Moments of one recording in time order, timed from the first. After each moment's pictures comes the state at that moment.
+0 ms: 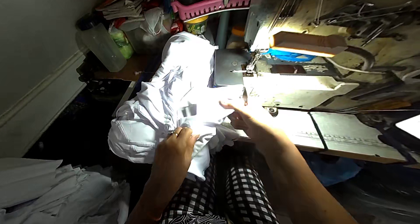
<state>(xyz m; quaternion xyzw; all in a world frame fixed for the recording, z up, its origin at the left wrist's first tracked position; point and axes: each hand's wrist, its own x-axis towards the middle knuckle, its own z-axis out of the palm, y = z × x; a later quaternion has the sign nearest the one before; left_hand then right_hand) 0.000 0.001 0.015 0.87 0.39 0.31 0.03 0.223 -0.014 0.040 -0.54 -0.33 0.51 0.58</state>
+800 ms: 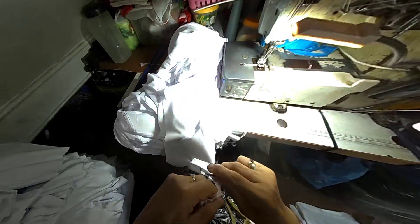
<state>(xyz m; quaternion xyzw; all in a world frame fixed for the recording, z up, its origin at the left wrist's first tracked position) -0.051 -0.054 0.047 0.88 0.17 0.23 0.39 0.156 -0.117 -0.019 -0.49 -0.73 -0.02 0.48</state>
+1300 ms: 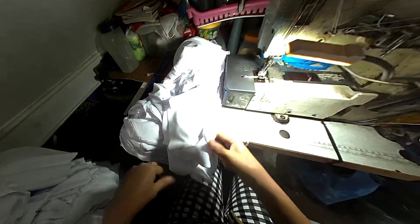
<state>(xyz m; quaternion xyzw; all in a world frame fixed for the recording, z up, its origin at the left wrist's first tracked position) -0.114 -0.007 0.016 0.84 0.48 -0.04 0.23 0.165 -0.048 -0.003 -0.57 -0.42 0.53 0.47</state>
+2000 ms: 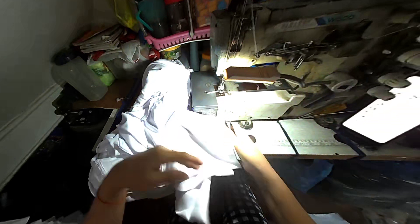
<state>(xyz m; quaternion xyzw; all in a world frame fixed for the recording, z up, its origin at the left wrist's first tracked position) -0.007 0.083 0.084 0.89 -0.01 0.06 0.46 0.243 -0.055 -0.007 -0.67 -0.33 0.36 0.56</state>
